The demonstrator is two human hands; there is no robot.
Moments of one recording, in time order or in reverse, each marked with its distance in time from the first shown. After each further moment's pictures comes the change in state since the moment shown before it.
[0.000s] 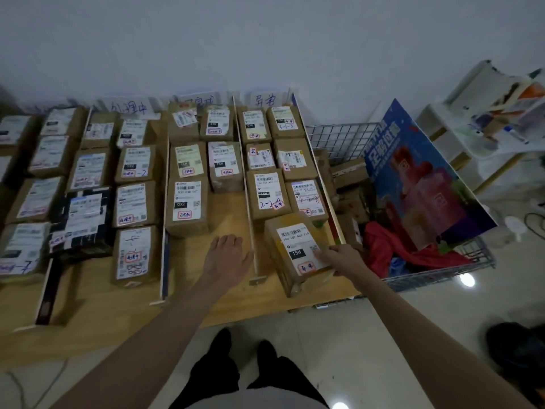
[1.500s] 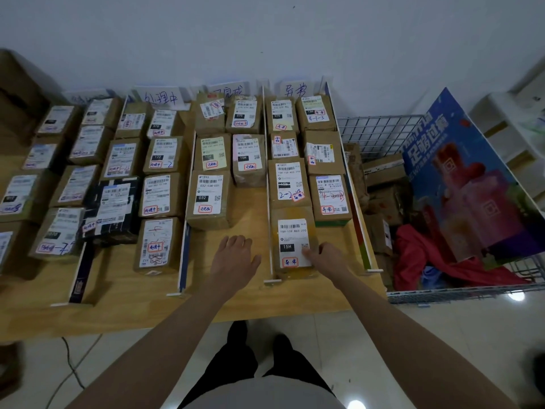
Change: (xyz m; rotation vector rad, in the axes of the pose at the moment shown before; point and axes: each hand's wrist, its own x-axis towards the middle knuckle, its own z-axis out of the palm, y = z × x) left_hand 0.001 -0.011 0.009 -0.011 -0.009 -0.071; right_hand 0.065 -0.013 0.070 -0.104 -0.031 -0.071
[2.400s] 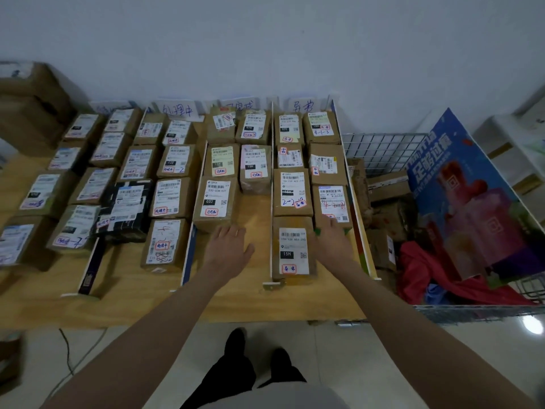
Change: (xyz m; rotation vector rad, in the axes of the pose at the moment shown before) left_hand -0.009 -0.007 -0.035 0.024 0.068 -0.079; right_hand -0.016 -0.041 -0.030 -0.454 0.247 -0.352
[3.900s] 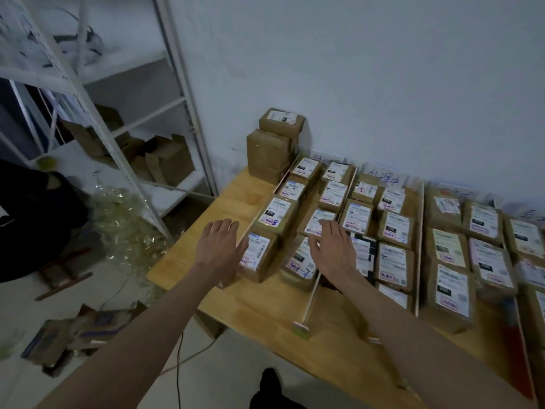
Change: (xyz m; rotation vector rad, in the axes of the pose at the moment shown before) left_hand -0.174 -0.568 -0.045 -0.031 0.323 -0.509; right_hand -0.047 -0.554 0.225 -0.133 0.105 -0.625
